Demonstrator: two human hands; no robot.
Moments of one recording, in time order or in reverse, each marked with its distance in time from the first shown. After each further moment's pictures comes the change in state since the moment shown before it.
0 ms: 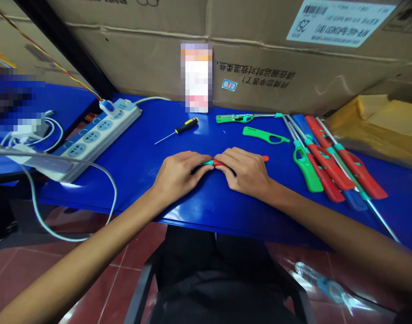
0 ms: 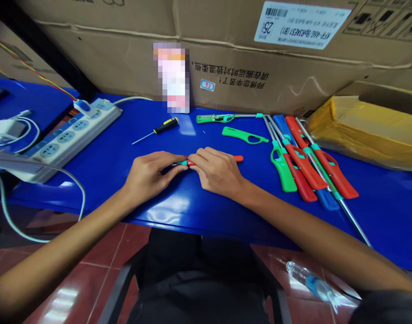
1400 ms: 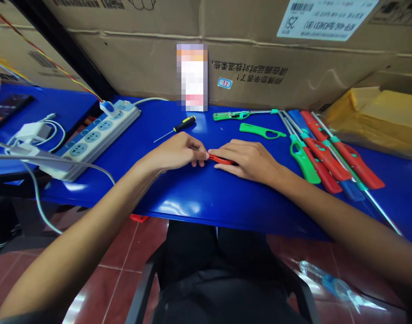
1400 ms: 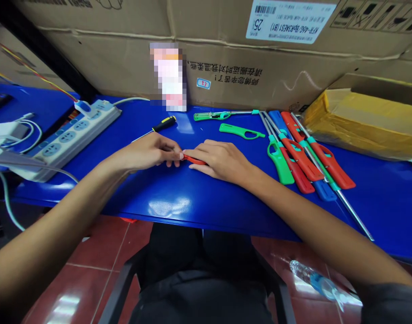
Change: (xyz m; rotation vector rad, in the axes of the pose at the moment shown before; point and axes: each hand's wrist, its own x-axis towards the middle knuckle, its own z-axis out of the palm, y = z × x) left_hand 0.061 -0.021 -0.026 -0.512 -0.594 -0.390; right_hand 0.003 0.026 -0.018 0.114 -0.197 -0.088
